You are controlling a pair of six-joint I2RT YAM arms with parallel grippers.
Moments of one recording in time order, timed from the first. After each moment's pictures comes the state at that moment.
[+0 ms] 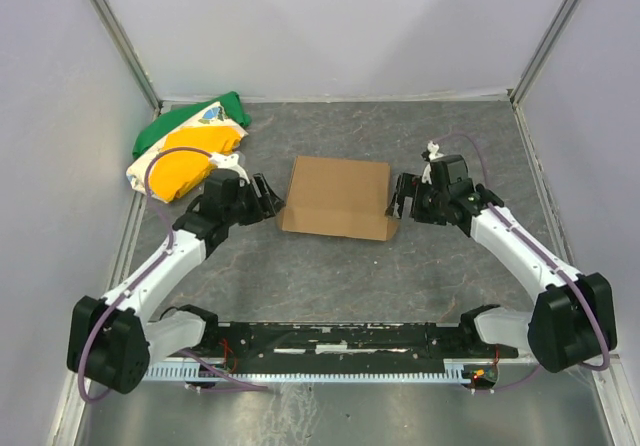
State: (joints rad) left arm -0.34 1.09 0.71 -0.23 0.06 -0.61; right arm 0.32 1.24 0.87 -0.49 -0.16 0.45
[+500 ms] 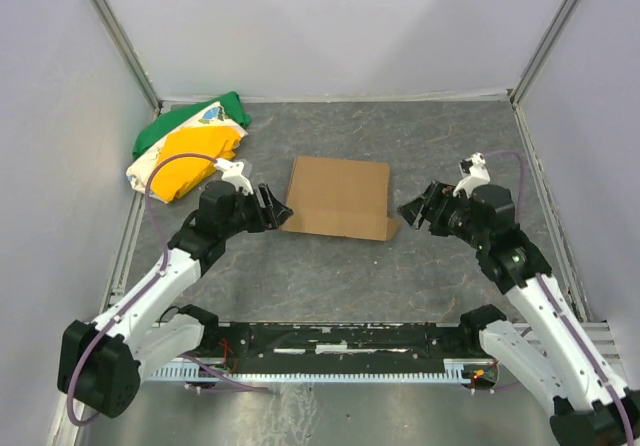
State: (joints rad) left arm -0.38 1.00 0.60 -0.14 0.21 -0.54; right arm 0.34 0.71 0.70 -0.39 -0.20 0.62
